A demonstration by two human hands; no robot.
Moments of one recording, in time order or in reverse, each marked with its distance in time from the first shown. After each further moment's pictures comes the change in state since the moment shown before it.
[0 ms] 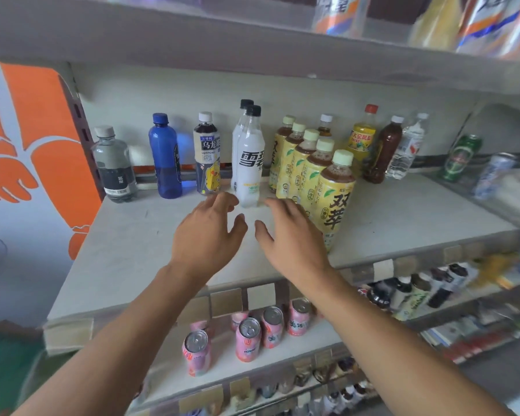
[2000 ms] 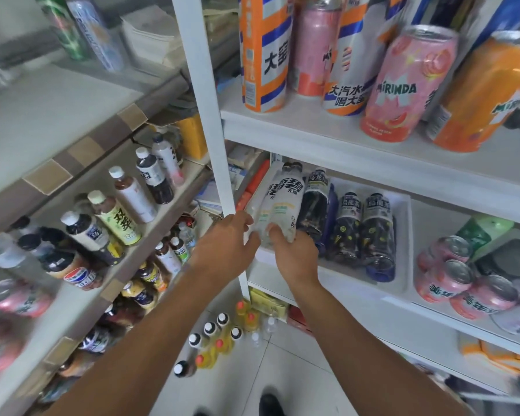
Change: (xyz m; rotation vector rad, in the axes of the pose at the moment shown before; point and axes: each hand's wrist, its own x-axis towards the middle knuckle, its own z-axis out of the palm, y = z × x) left_hand -0.229 0.515 0.344 -0.281 -0.867 0.550; right_hand -0.420 0.438 -0.226 0.443 0.503 1.593
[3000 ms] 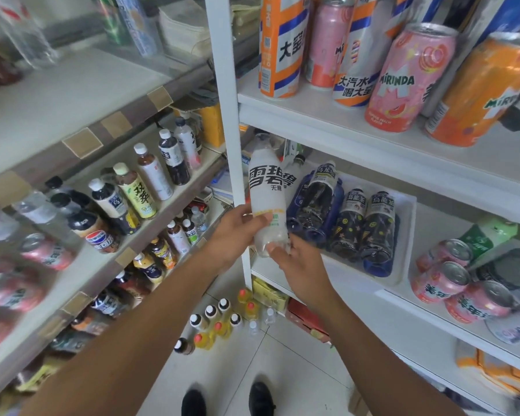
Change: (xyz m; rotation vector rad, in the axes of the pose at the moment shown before) left_hand -0.031 0.022 0.006 -1.158 -0.119 -0.374; right_hand -0.054 0.021 -0.051 0.114 -0.477 -0.287
